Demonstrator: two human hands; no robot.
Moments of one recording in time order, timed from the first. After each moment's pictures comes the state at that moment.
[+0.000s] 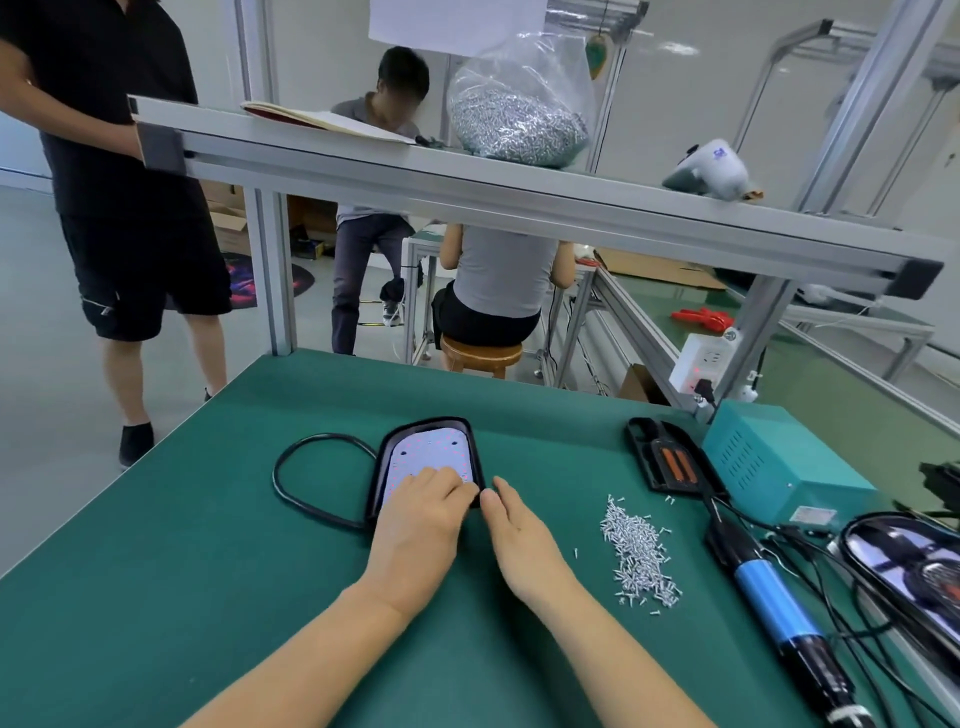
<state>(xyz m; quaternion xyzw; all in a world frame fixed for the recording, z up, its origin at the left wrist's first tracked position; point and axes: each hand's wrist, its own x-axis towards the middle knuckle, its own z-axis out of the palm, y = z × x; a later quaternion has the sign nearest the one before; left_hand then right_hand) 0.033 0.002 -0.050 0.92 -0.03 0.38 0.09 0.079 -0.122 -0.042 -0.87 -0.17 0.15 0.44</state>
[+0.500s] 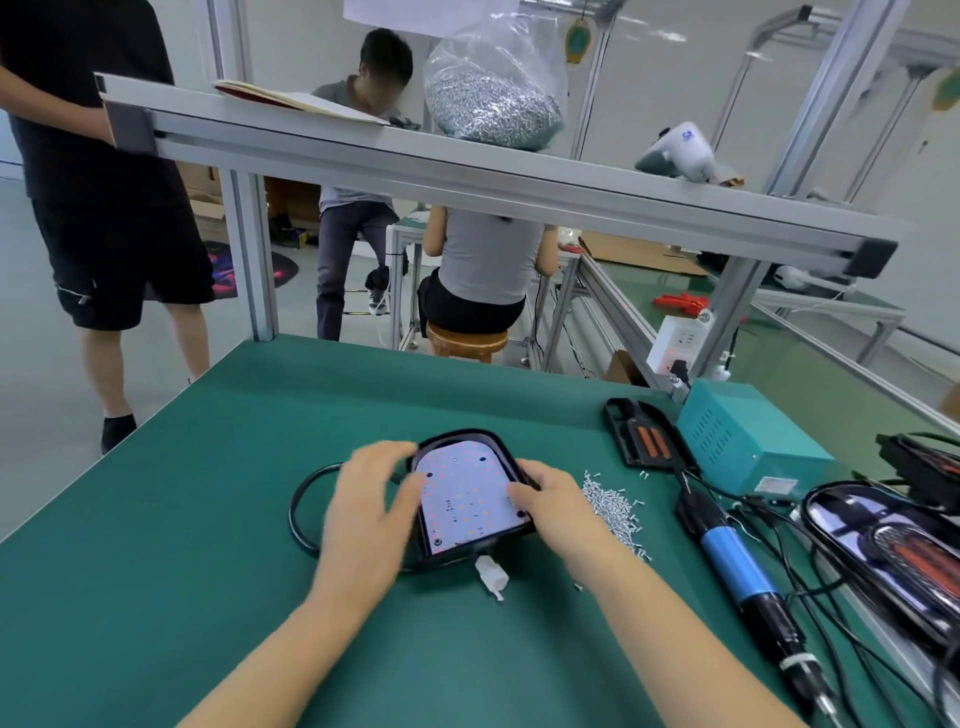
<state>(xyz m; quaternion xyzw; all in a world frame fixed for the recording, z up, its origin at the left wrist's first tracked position) -0.008 -0.002 -0.044 0.81 0.11 0.34 0.45 0.092 -0.166 -0.029 -0.82 -0.13 0.16 0.53</state>
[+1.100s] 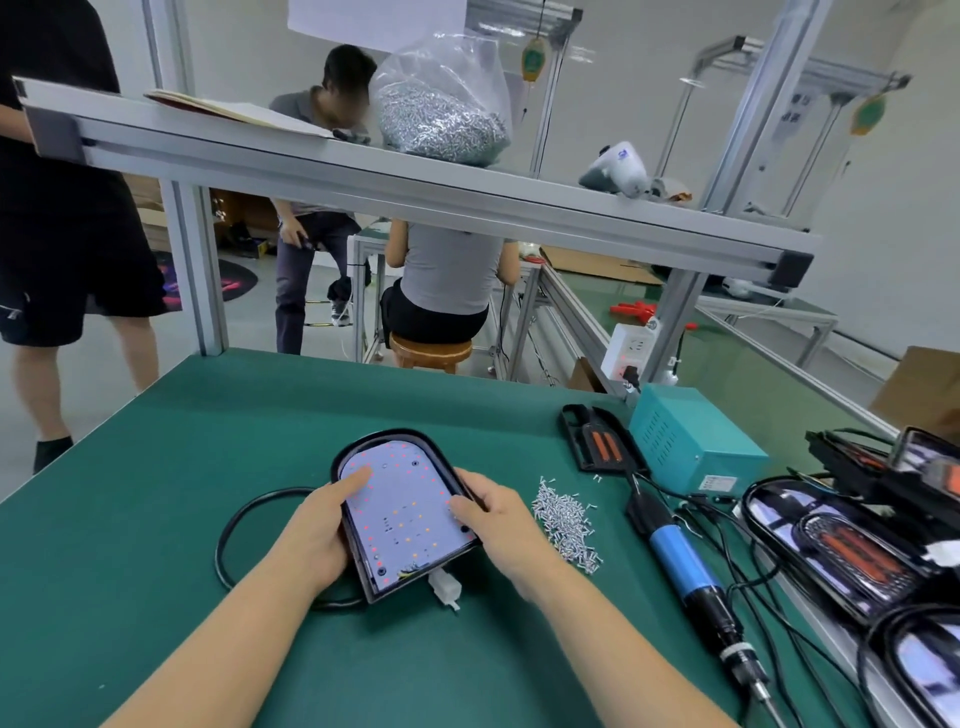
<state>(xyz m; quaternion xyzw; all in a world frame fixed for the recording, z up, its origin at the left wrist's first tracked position) 0.032 0.012 -0.049 0.43 0.27 0.03 0.86 0.084 -0.172 -0.043 -0.78 -0.22 0.17 0.56</state>
